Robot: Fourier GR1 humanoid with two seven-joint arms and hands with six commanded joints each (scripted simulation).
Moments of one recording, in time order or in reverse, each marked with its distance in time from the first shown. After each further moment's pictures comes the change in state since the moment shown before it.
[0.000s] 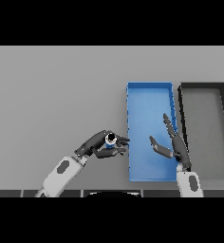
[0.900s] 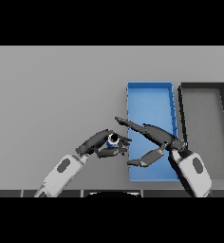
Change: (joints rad) left arm -0.029 -0.002 -0.001 0.001 -0.001 -0.022 0.024; right arm -0.404 -0.180 0.187 -0.306 -0.555 0.389 0.441
